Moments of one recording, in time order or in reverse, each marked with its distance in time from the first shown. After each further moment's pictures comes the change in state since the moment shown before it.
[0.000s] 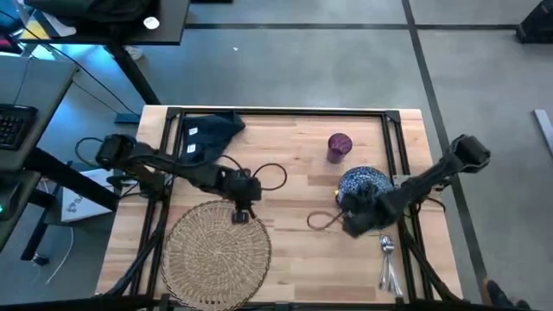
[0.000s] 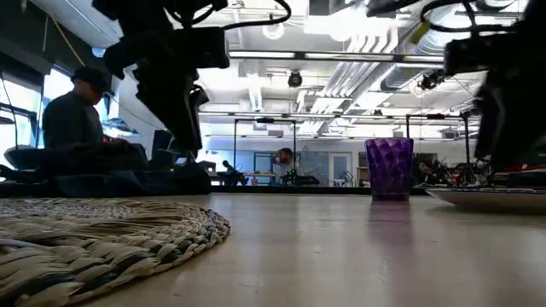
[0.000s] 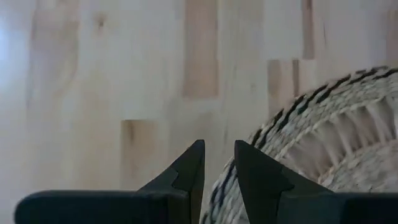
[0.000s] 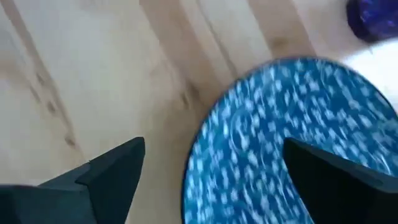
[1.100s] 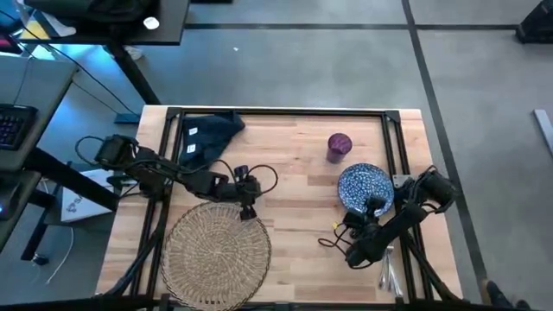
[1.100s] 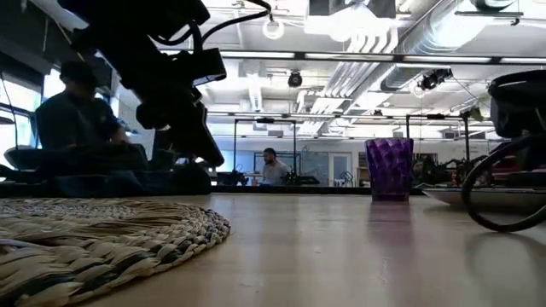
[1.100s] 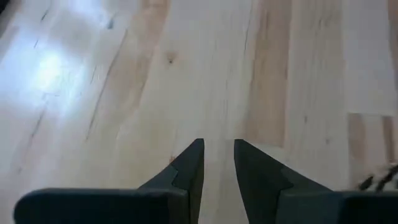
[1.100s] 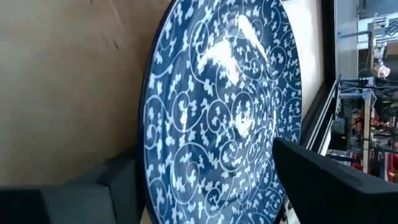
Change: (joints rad) left arm -0.009 0.005 -0.196 0.386 -0.292 0.003; right arm 0.166 0.488 0.095 -0.327 0.060 0.266
